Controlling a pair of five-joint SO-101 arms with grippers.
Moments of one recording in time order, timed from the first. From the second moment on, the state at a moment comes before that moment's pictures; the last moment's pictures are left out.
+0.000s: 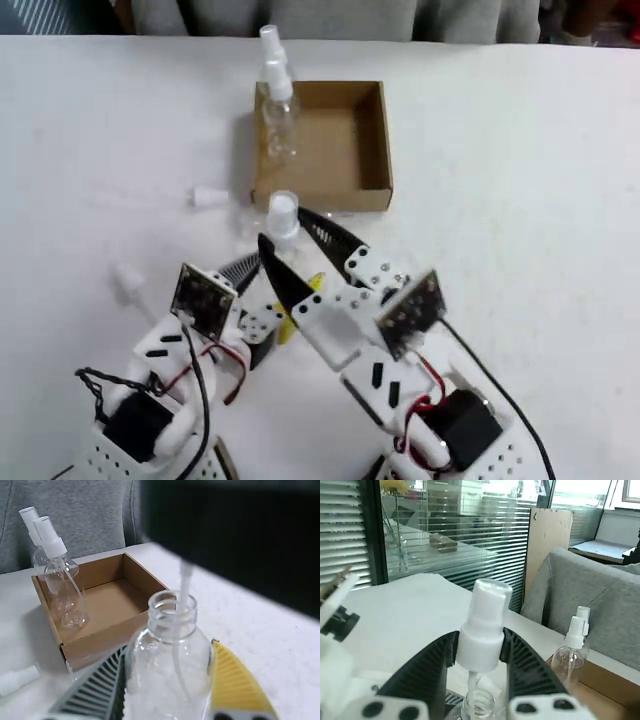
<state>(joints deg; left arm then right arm) 27.7 -101.4 84.0 44.5 4.4 -44.7 -84.1 62.7 29.6 5.3</state>
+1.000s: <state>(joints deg) 27.6 -101.4 84.0 44.5 4.4 -43.9 -84.6 58.9 41.1 5.7</state>
